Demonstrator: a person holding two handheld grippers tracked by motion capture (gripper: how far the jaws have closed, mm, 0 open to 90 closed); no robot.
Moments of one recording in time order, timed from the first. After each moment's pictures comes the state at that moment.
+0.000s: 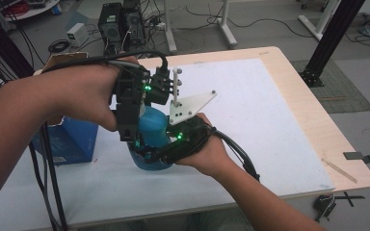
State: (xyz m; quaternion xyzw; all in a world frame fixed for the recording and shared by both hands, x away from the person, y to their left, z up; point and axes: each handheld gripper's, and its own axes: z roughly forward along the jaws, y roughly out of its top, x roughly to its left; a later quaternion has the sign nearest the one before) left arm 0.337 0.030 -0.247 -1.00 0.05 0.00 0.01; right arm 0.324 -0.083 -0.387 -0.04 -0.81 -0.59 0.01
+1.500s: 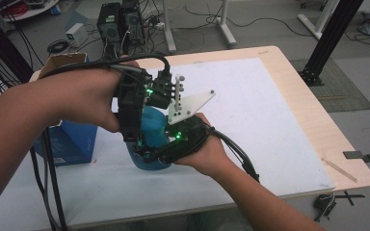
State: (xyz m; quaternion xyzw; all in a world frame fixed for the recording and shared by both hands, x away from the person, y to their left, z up) left arm 0.332 0.026 -0.250 -1.00 0.05 -0.02 0.01; right arm 0.326 -0.082 -0.389 -0.05 -0.80 -0.59 0.01
